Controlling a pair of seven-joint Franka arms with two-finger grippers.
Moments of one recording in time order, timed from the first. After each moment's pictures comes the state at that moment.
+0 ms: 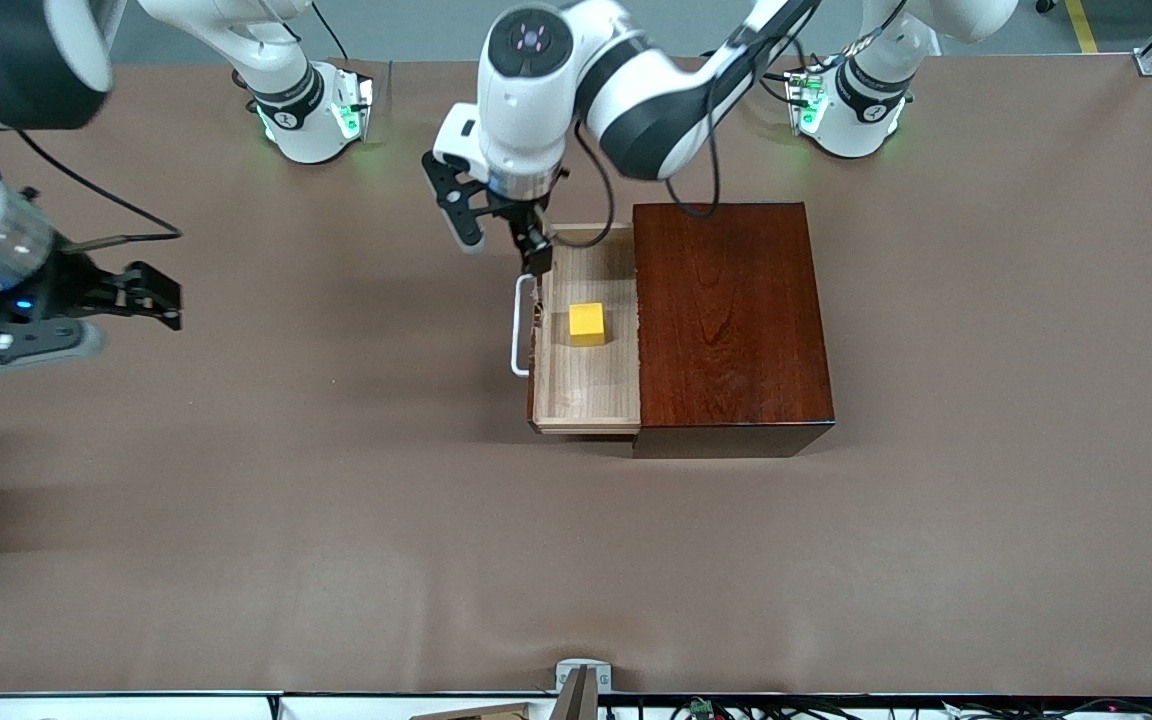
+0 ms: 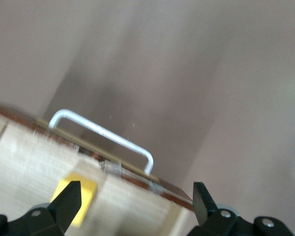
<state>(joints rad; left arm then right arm) -0.84 0.56 -0.13 -1.29 -0.07 1.98 0.25 0.05 0.14 0.05 -1.46 -0.05 1.59 -0.08</state>
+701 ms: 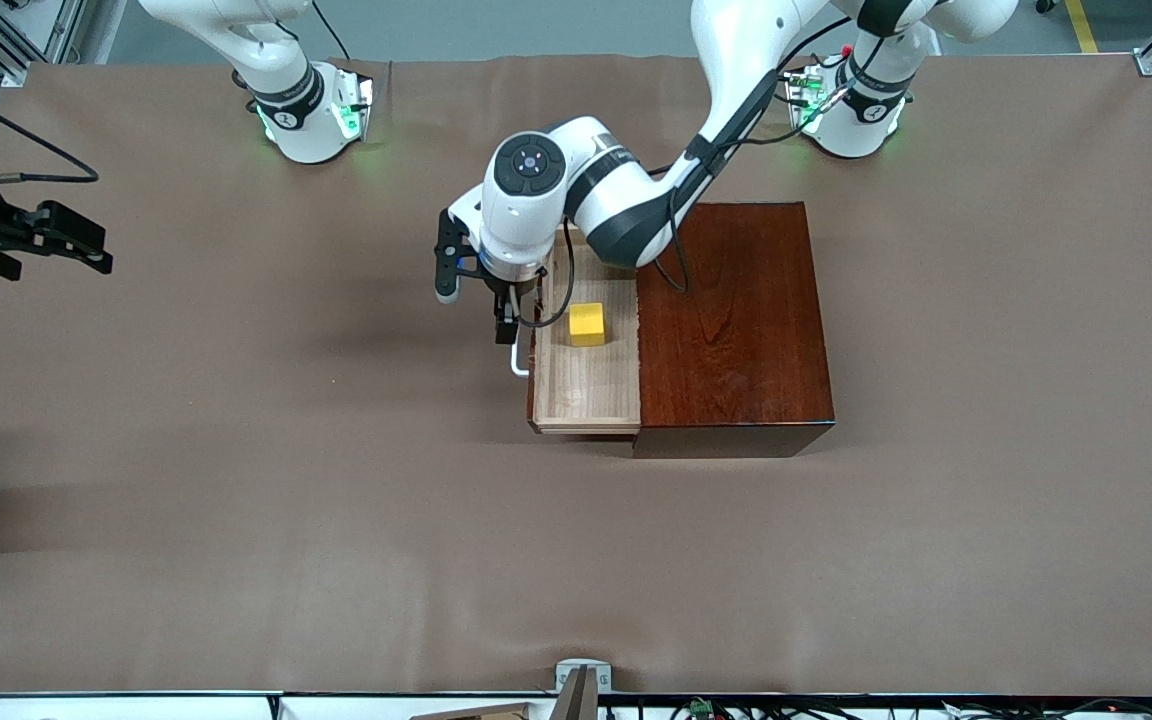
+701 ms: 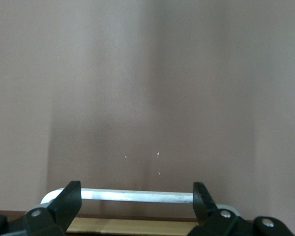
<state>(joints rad) -0.83 0.74 -0.12 -1.28 -0.07 2.18 0.69 0.03 0.02 -0.03 -1.52 -0.01 1.48 -0.05</state>
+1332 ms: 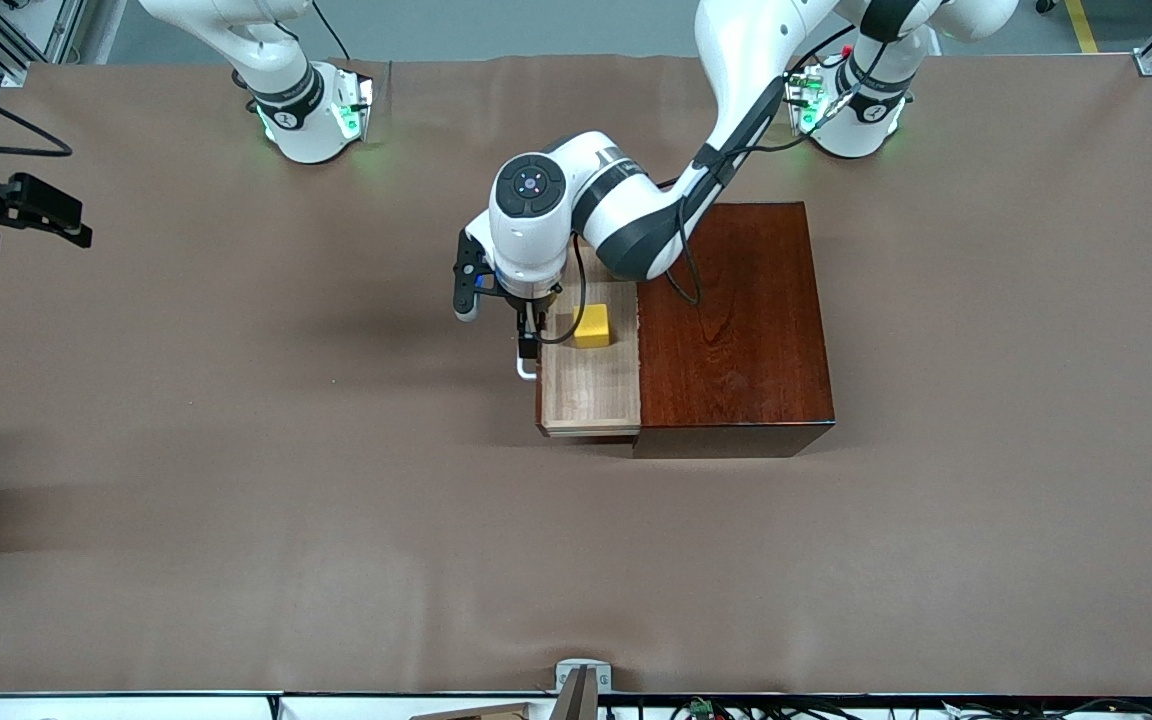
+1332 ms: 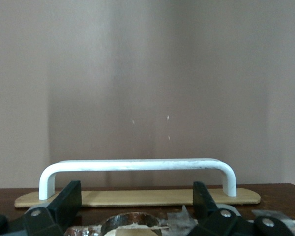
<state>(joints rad) -0.82 0.74 -0.09 -1.26 0.00 2.05 0.71 0.02 0.02 -0.04 -1.46 -0.01 1.38 -0.07</state>
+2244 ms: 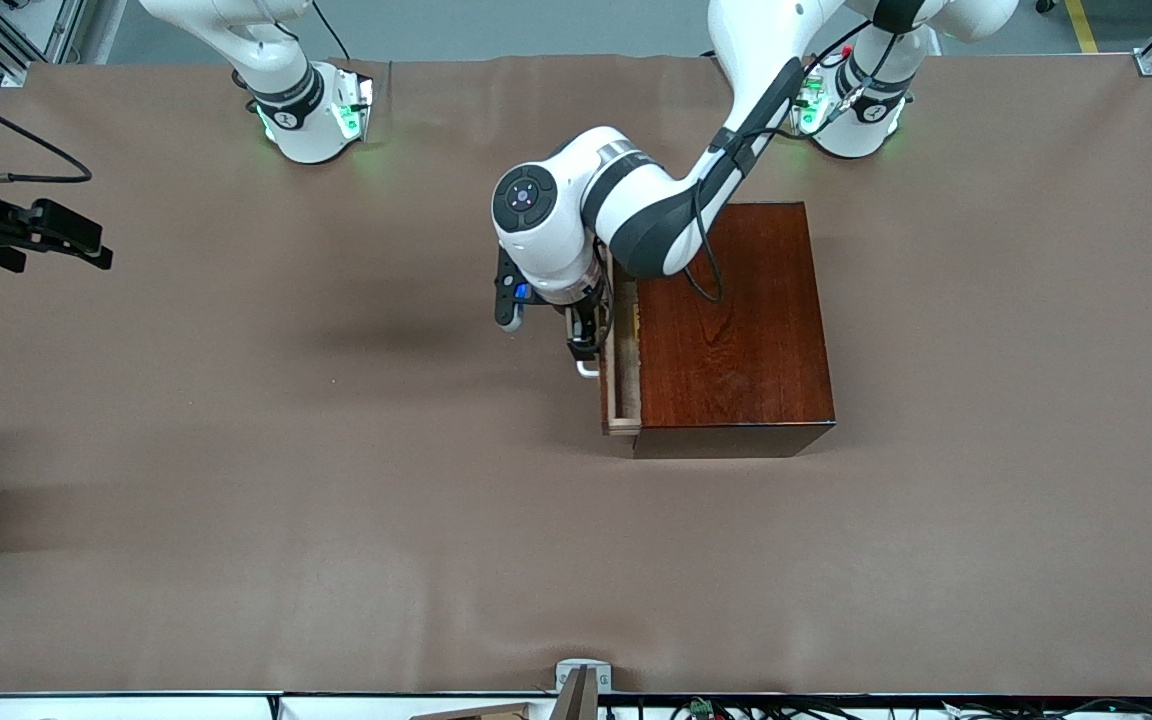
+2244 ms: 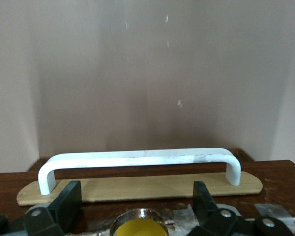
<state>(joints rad) -0.82 0.71 -0.04 -1.25 0.14 1.76 0.70 0.01 0.03 -0.04 -1.51 0.04 1.44 -0.04</state>
